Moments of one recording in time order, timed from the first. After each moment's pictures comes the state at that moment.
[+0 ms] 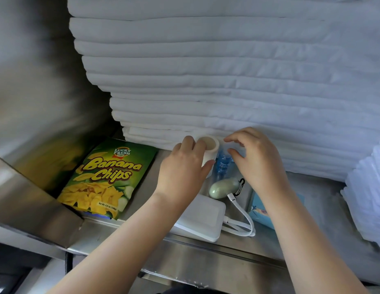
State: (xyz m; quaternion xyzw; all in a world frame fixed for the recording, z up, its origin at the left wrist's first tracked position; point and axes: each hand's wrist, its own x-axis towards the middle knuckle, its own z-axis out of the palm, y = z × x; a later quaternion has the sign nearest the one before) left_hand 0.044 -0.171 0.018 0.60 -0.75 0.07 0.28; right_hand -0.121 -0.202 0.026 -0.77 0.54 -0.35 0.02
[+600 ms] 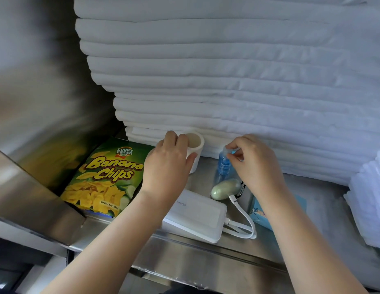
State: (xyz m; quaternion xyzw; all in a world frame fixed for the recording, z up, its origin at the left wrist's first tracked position) left_hand 0.070 -0.172 0.022 0.63 -0.72 0.14 0.25; right_hand -0.119 -0.207 0.013 -0.76 0.57 -0.32 0.05
